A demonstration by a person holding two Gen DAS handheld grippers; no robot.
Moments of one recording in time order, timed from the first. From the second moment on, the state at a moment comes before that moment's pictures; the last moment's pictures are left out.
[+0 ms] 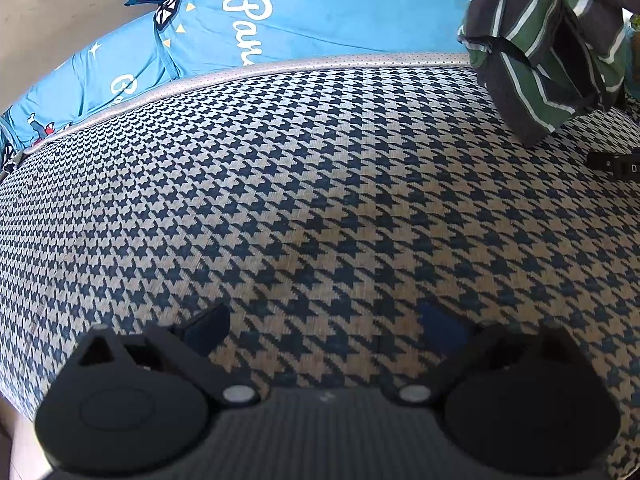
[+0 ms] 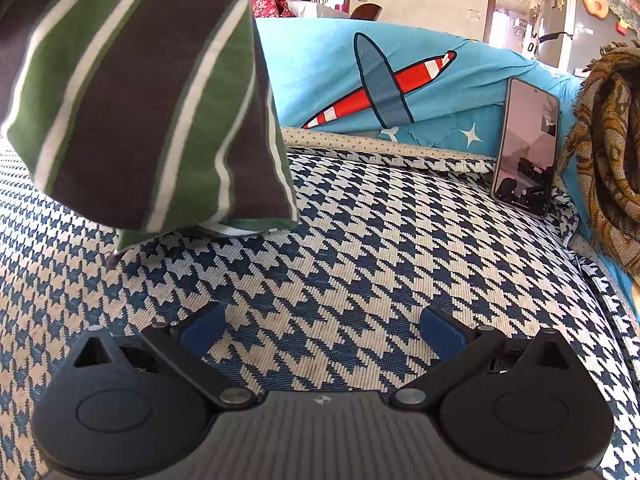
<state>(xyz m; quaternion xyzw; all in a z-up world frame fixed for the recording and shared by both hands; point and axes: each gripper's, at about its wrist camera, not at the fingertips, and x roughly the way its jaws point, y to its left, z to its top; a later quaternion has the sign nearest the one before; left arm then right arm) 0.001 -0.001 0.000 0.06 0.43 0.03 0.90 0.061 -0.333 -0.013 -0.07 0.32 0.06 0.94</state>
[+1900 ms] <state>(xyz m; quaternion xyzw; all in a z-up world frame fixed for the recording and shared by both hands) 0.081 0.100 -0.004 0.06 0.43 0.02 0.90 0.058 -0.333 -0.014 -0.06 0.32 0.06 0.94</state>
